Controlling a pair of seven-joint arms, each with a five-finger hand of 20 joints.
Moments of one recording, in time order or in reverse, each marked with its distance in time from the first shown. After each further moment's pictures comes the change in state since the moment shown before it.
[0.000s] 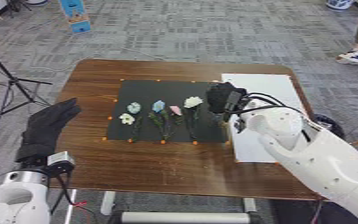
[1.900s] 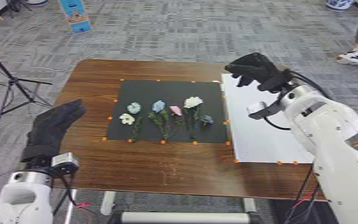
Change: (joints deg) left arm 0.1 0.1 0.9 -0.1 0.4 -0.9 0.1; right arm -20.5 -16.6 42.9 -11.2 38.6 -13.8 5.9
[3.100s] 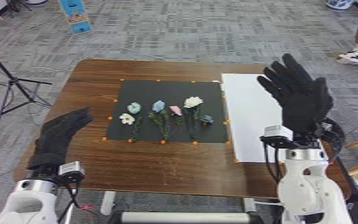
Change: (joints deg) left arm 2.0 -1.6 1.5 -1.1 4.4 0.2 -0.3; right arm -24.0 -24.6 11.2 -6.6 42.2 9.4 -20.6
